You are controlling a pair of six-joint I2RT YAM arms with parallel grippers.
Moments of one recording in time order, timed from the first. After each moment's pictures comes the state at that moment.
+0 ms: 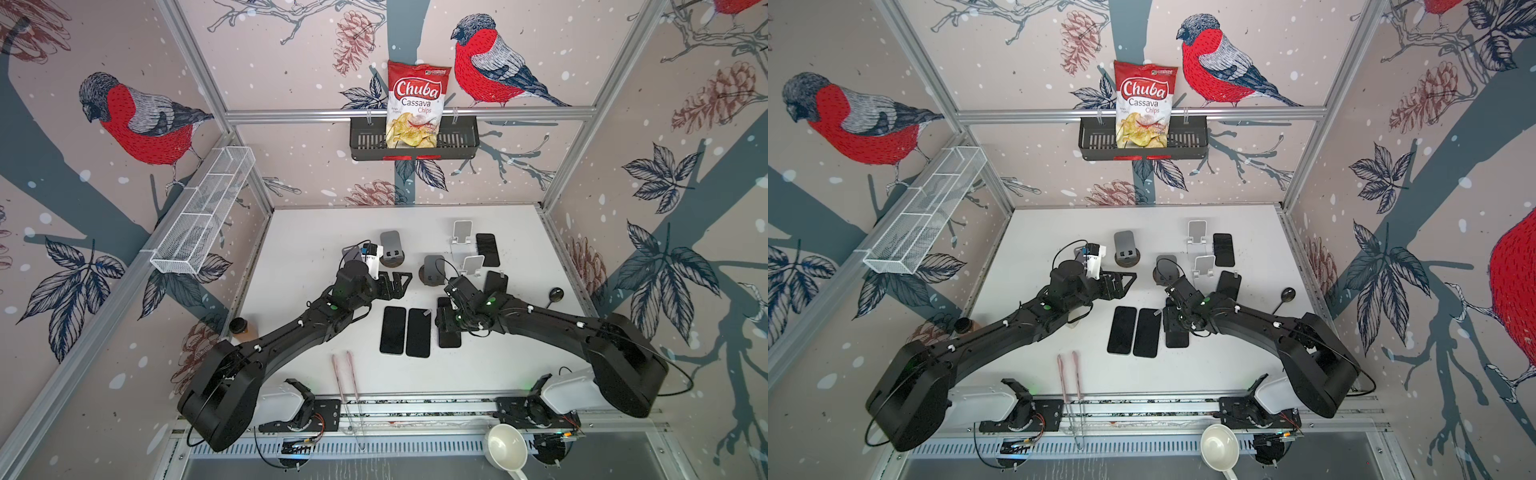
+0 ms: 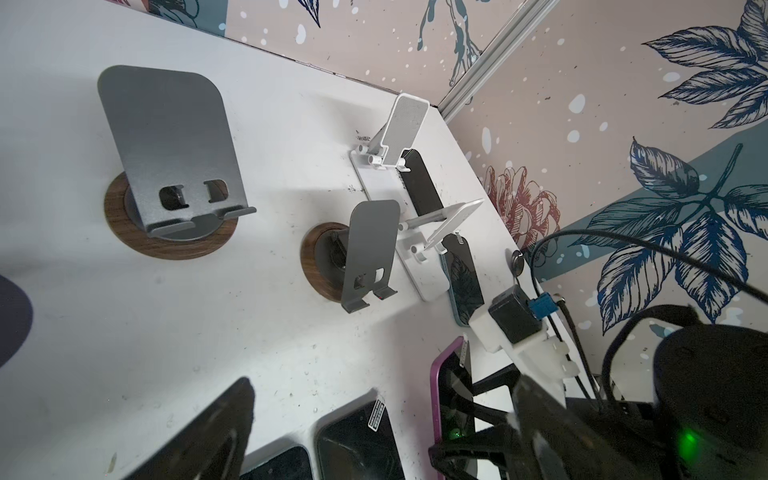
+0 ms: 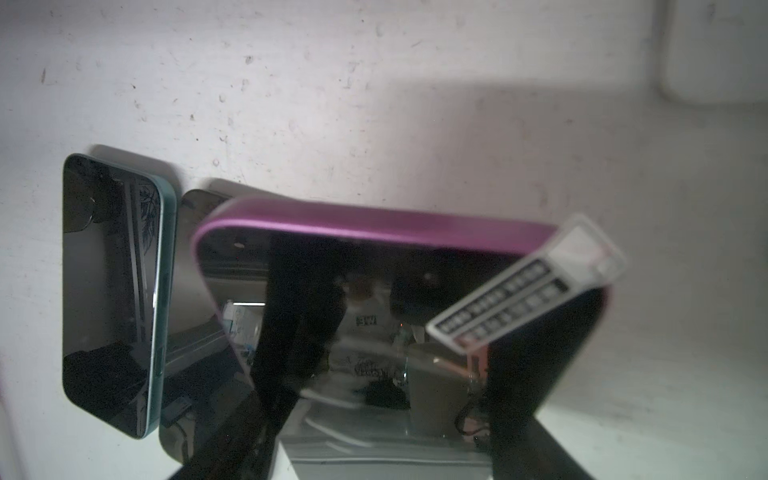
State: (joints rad) left arm -0.60 1.28 0.66 0.24 0.23 -0.57; right arm 0.80 1.44 0.75 -0.45 0.00 0.60
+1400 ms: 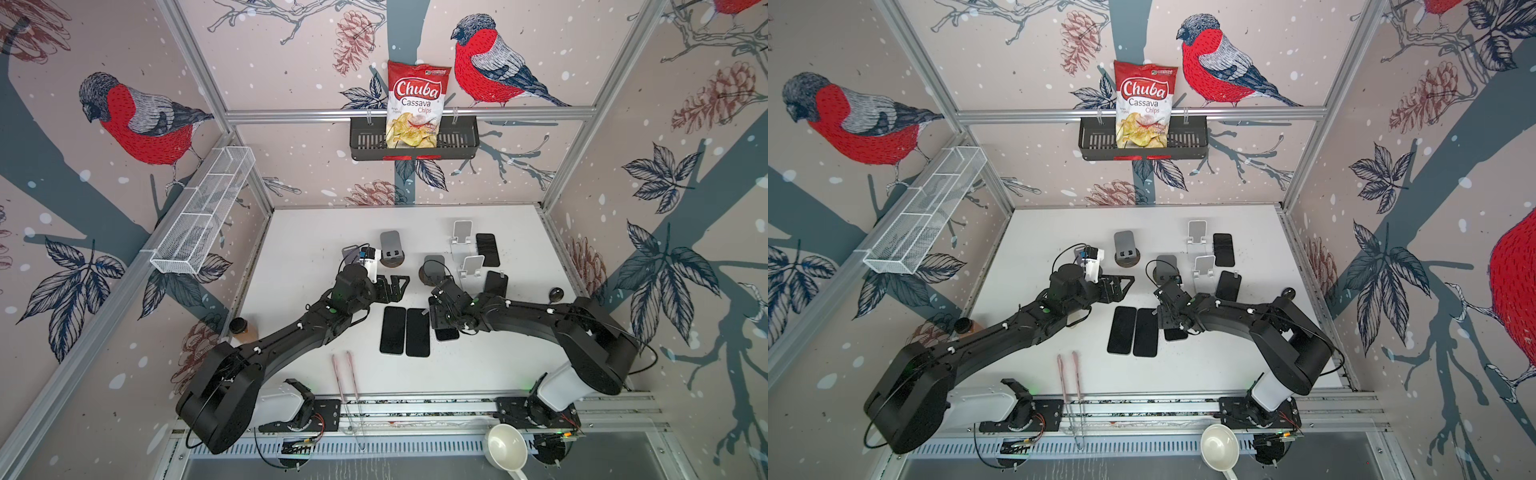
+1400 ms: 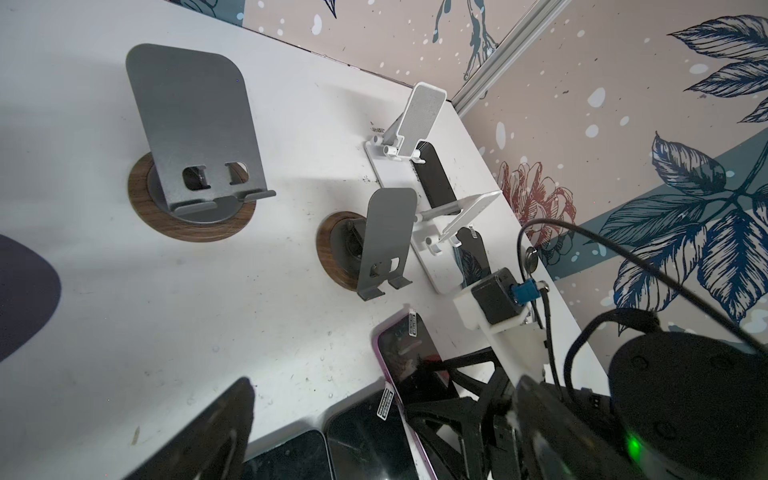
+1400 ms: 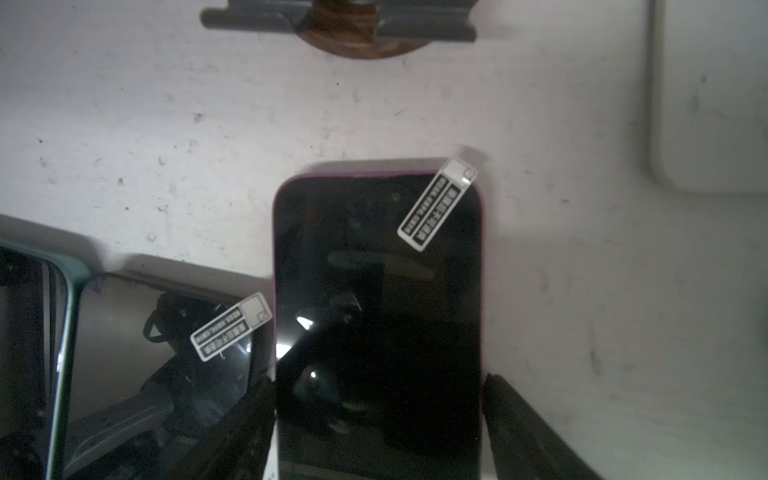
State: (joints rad) left arm -0.60 1.26 0.62 0.24 0.21 -0.57; right arm 0.85 1.59 0.78 -0.36 0.17 0.62
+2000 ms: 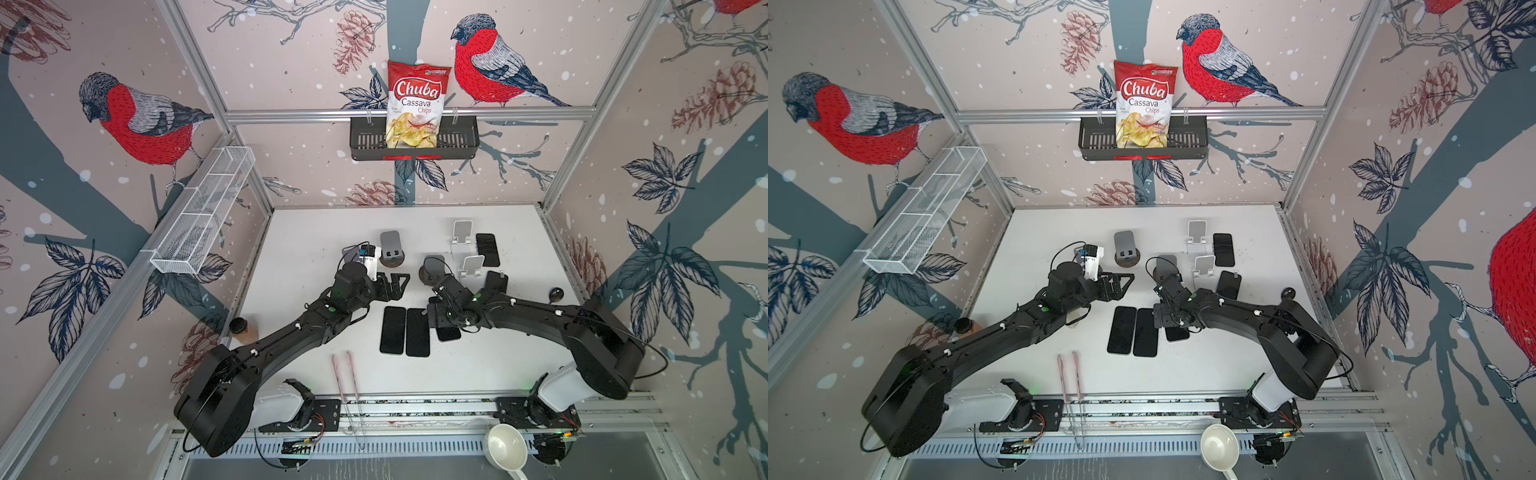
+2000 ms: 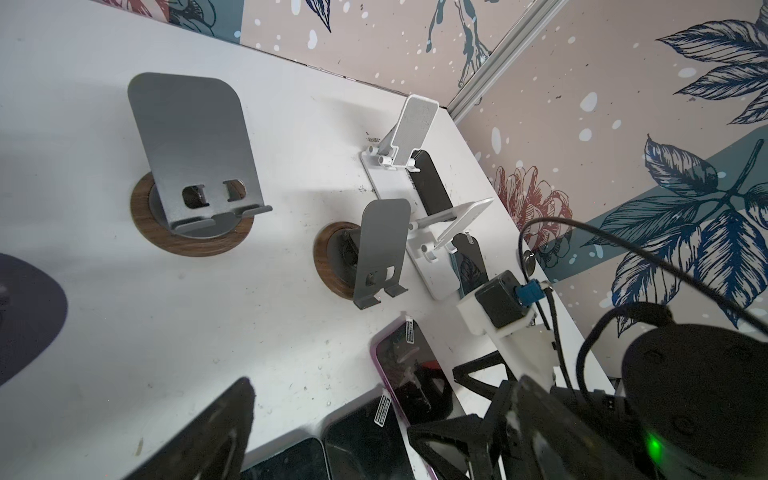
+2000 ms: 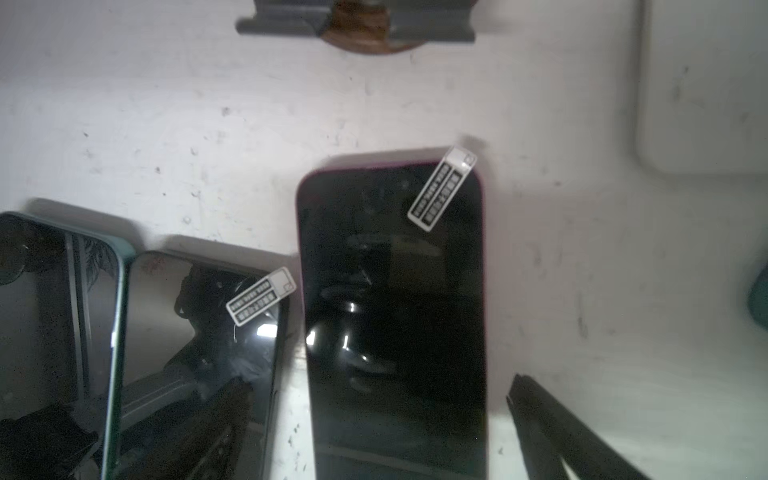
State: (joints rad) left arm -0.60 1.24 0.65 0.21 0.20 -0.55; right arm 0.84 1.55 0.84 -0.45 0.13 0.63
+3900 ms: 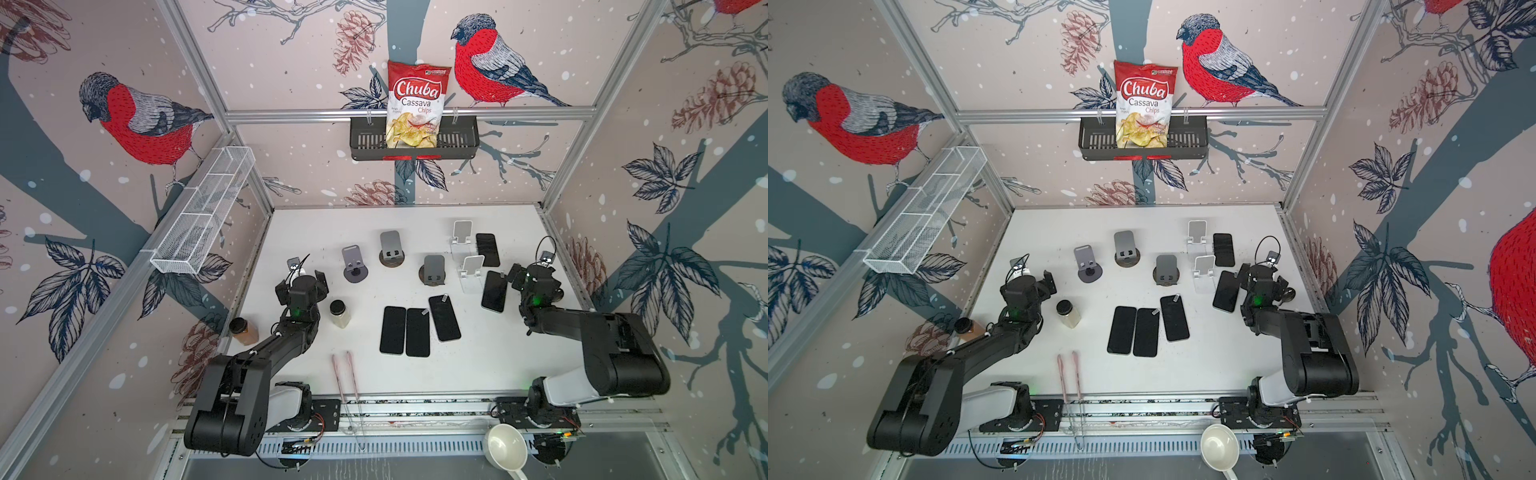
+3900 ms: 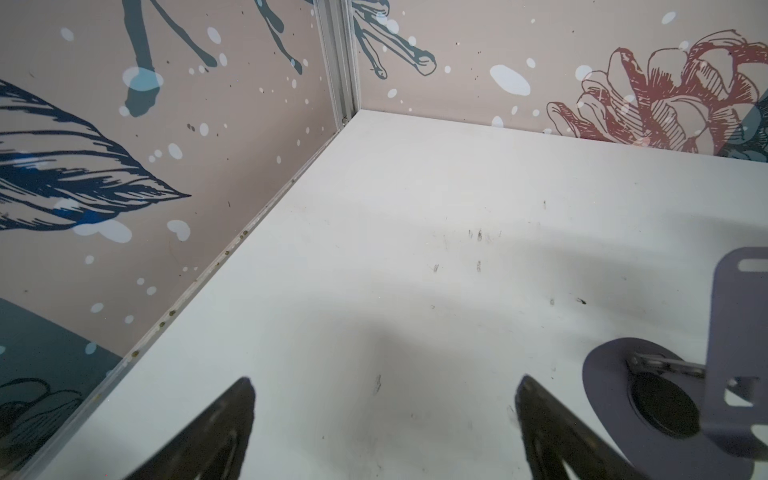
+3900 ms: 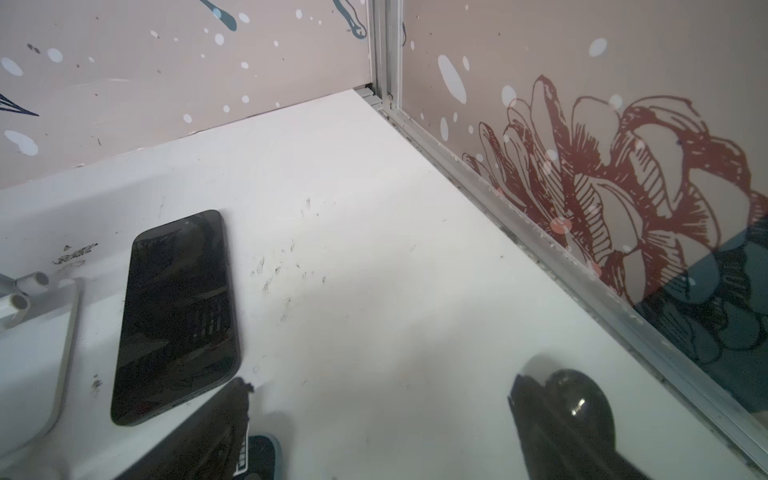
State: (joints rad) left arm -0.11 1.25 0.33 0.52 -0.44 -0.14; right arm 0.03 1.49 0.40 0.68 0.39 0.18
